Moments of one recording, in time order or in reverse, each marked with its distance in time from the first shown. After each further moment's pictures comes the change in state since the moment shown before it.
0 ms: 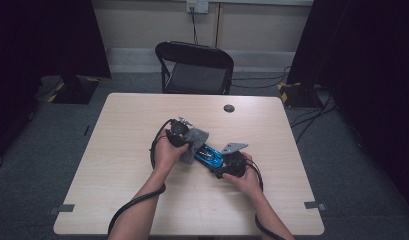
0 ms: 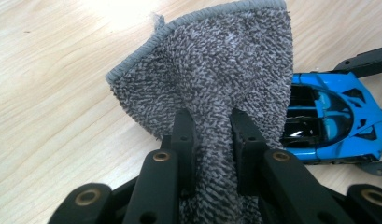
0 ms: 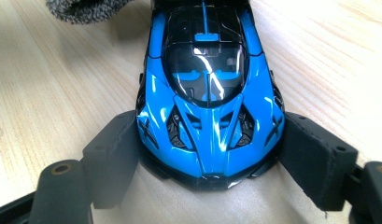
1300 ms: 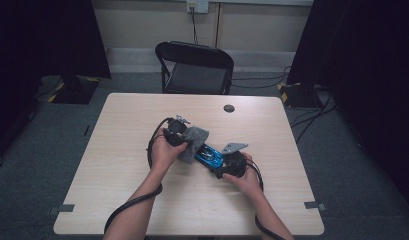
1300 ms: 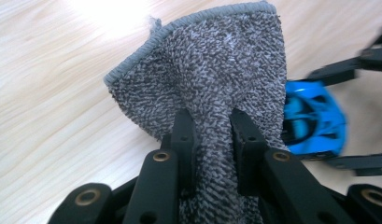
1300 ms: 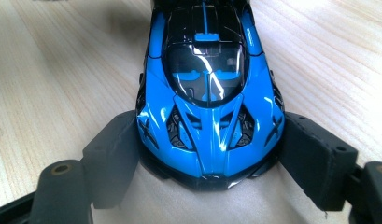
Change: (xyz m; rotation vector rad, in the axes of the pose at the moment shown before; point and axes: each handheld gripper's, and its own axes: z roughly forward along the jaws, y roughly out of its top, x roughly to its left) left arm -0.009 0.005 -0.017 -0.036 -0.055 -0.005; right arm 0.000 0.000 0.000 0.000 -0.001 0.000
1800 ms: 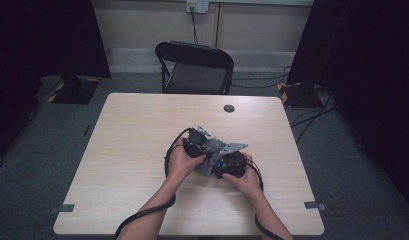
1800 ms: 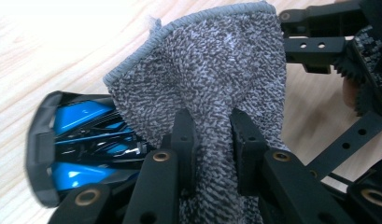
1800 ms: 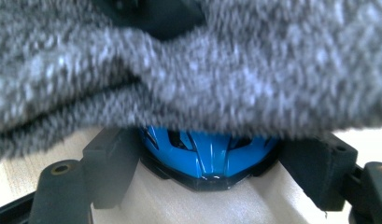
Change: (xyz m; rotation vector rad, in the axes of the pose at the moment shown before) left arm -0.055 0.001 0.025 0.019 -0.108 0.090; right arm 0.000 0.000 0.000 0.000 -0.002 0.002
